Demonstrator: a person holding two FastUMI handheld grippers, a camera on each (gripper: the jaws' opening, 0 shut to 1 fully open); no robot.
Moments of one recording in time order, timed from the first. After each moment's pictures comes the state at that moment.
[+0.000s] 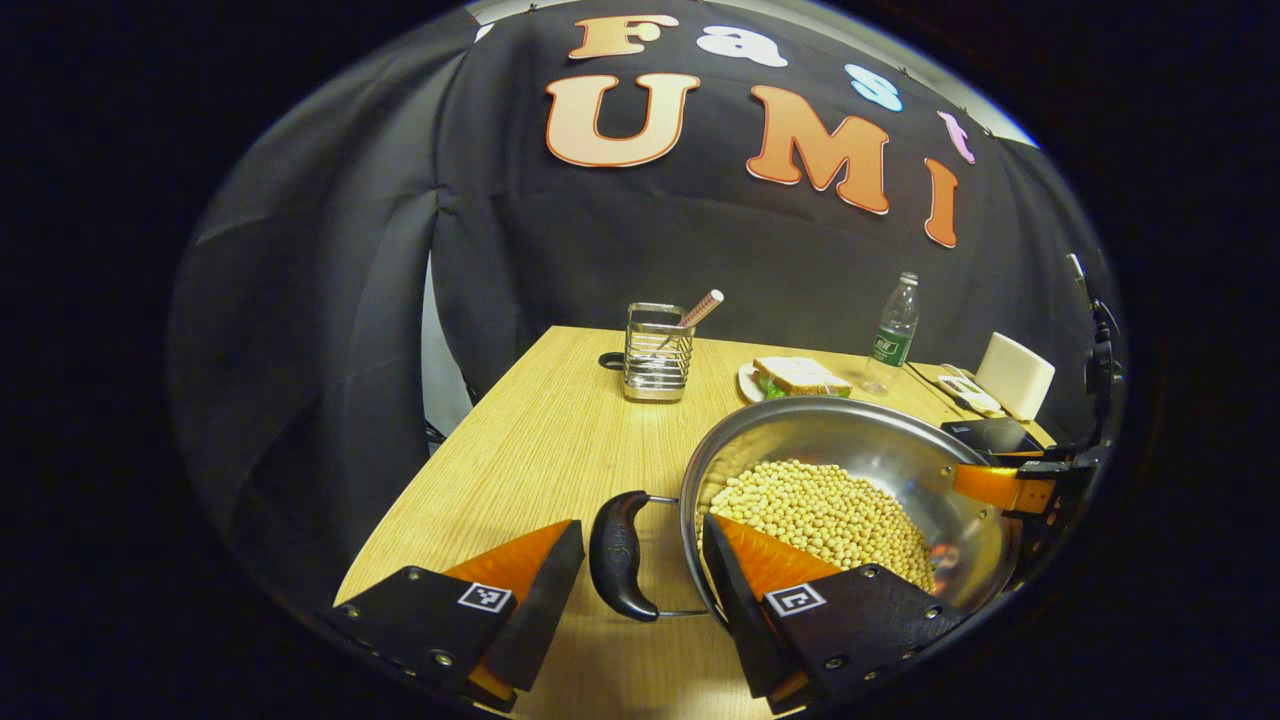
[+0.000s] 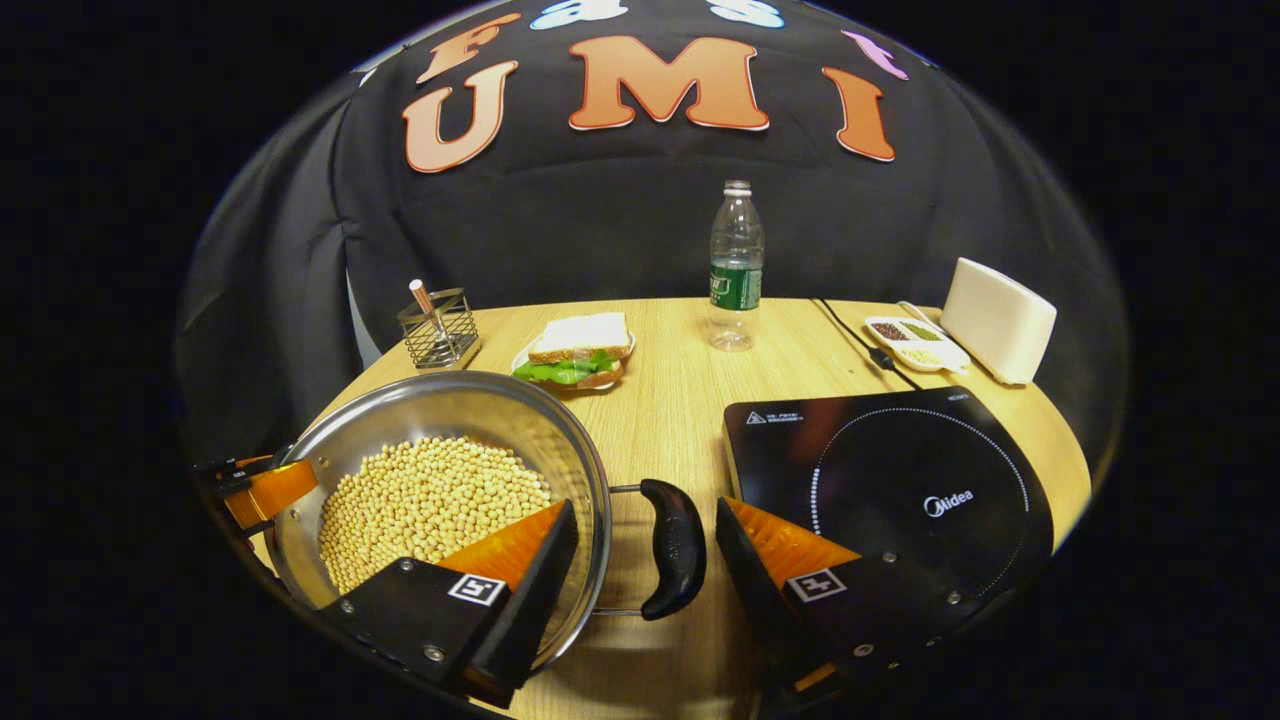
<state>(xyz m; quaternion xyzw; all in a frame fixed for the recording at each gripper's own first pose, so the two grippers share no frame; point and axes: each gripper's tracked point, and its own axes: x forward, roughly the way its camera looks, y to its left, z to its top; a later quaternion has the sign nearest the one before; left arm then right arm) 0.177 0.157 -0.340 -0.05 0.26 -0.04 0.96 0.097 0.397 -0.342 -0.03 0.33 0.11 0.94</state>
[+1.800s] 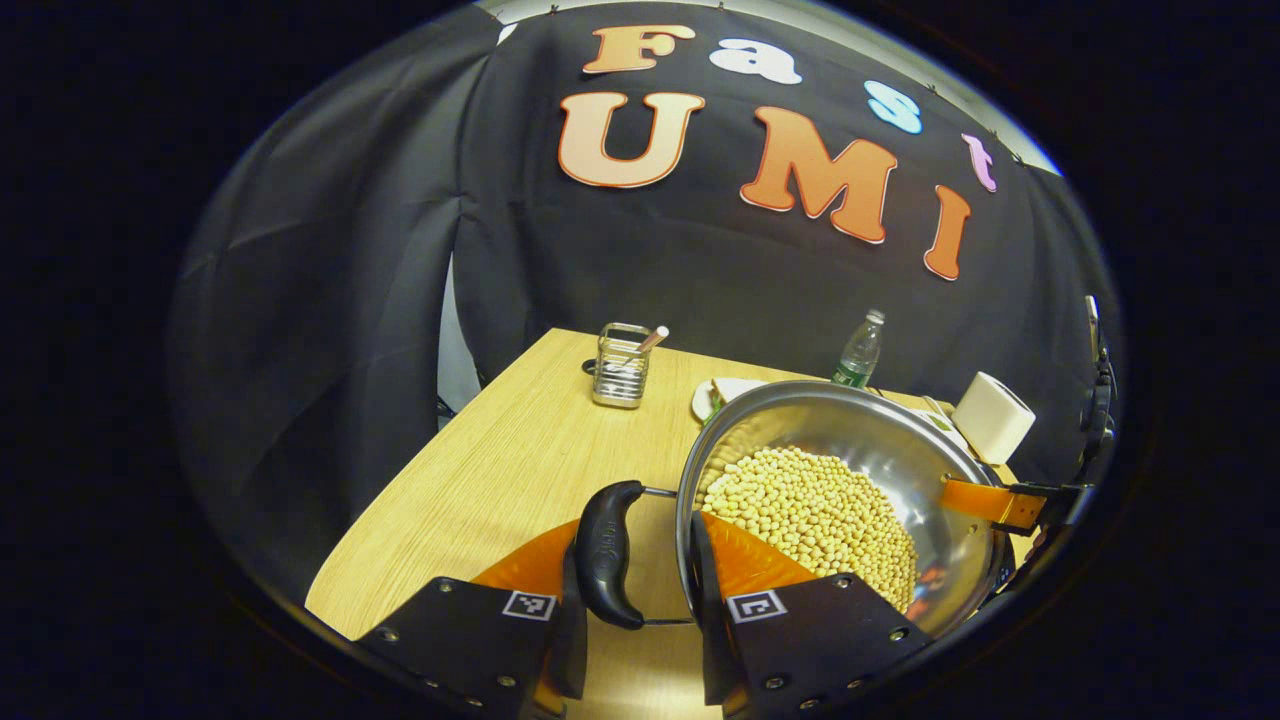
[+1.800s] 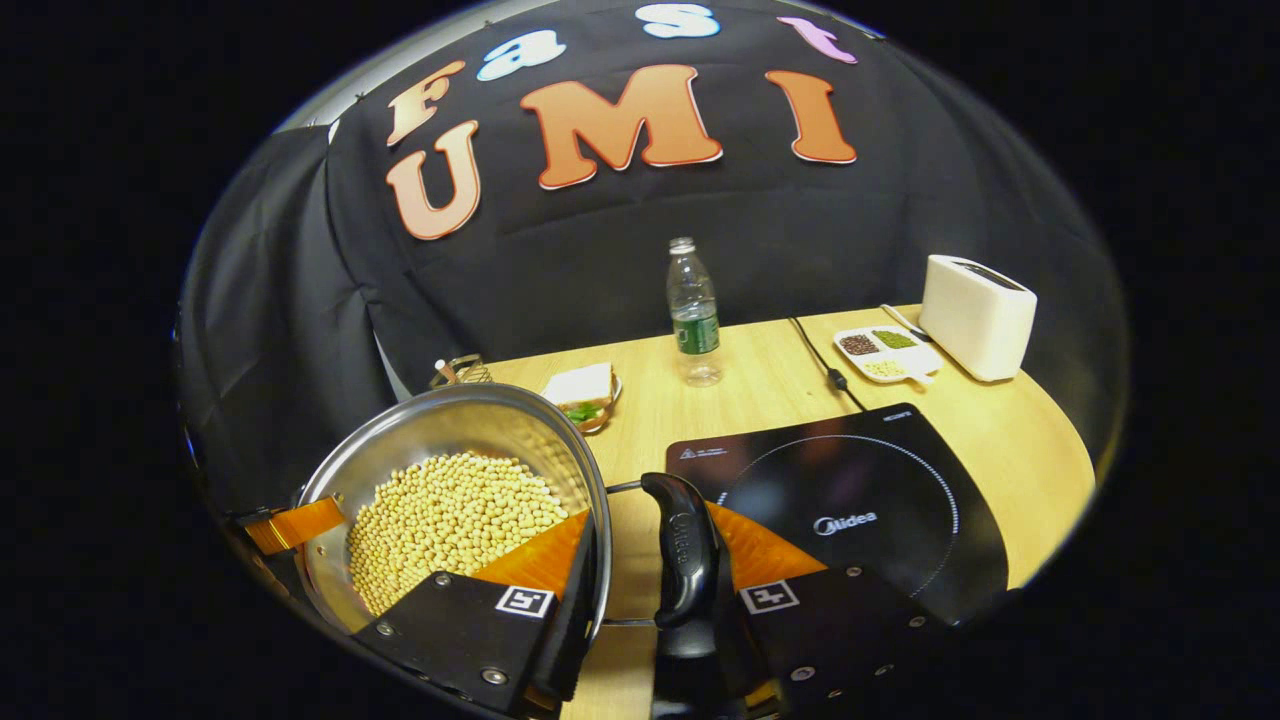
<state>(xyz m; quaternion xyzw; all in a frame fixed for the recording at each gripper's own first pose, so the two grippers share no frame) 0.120 0.078 -0.245 -0.09 0.28 0.00 0.96 0.083 0.318 -0.257 0.04 0.31 0.13 0.94</state>
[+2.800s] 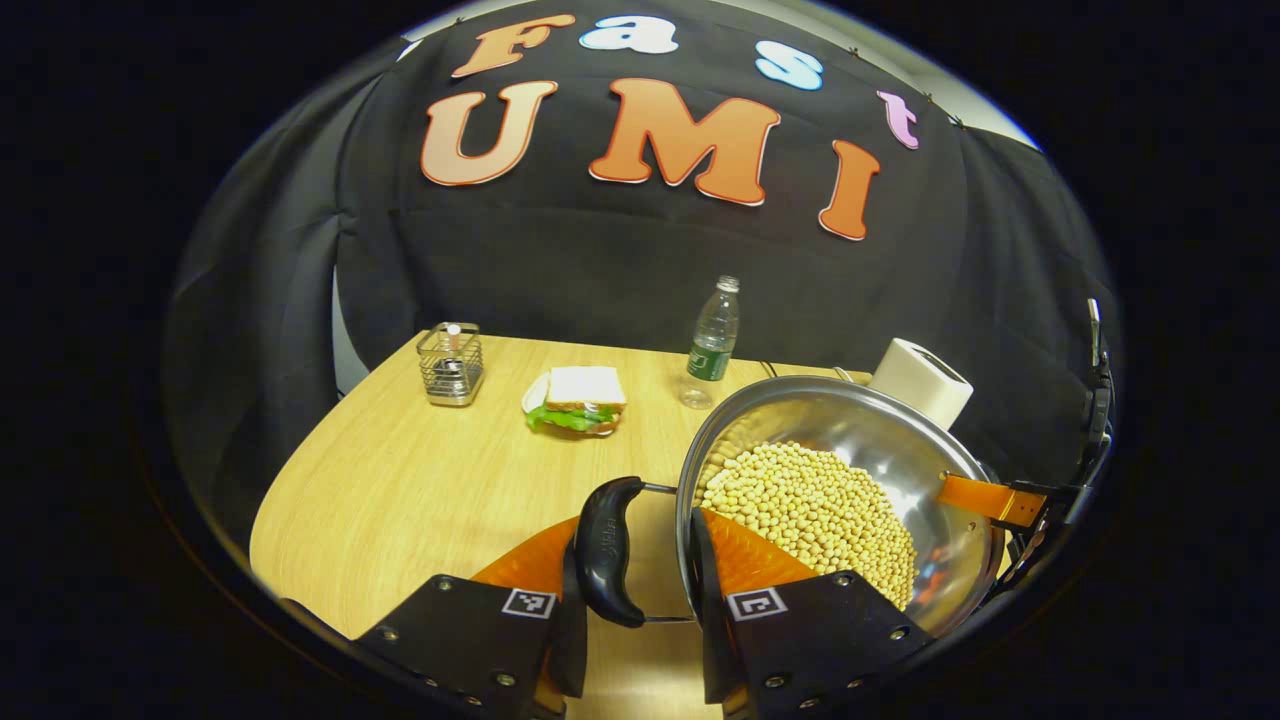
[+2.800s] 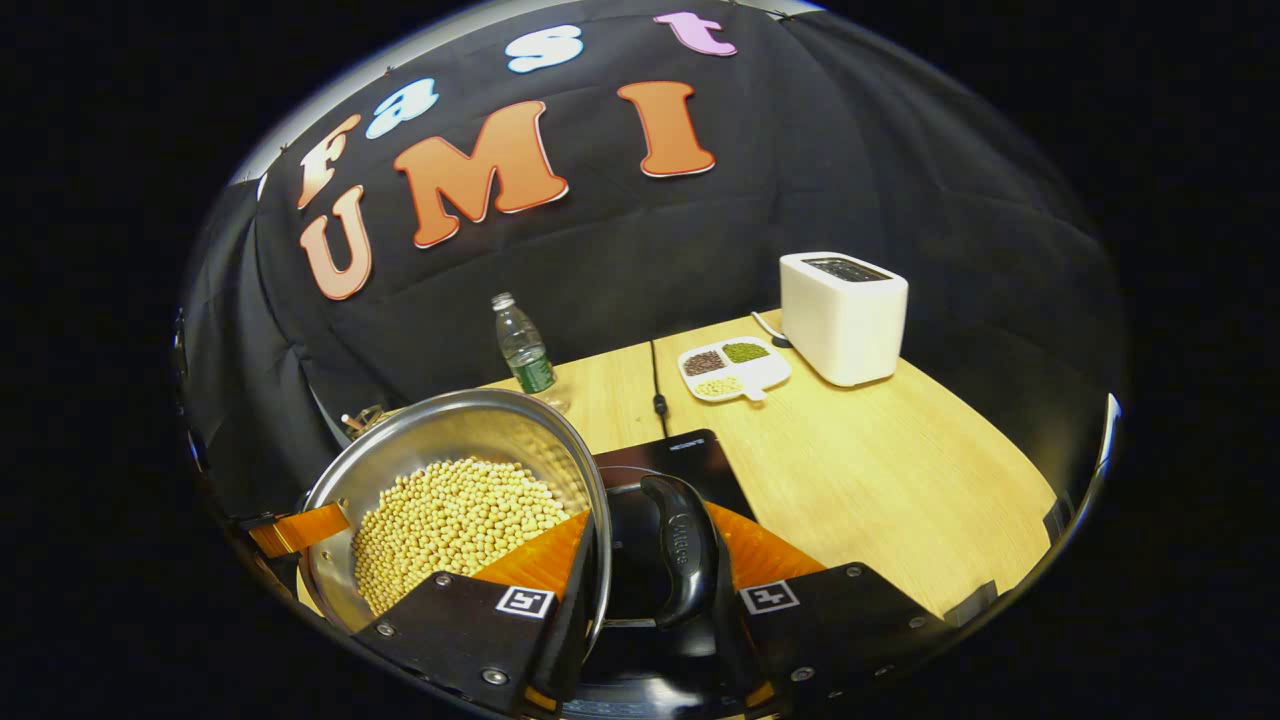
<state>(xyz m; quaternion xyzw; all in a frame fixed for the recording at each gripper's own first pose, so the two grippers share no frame) 0.135 -0.120 -0.235 -0.06 0.30 -0.10 0.95 0.095 0.132 -0.242 0.08 0.30 0.03 0.95</state>
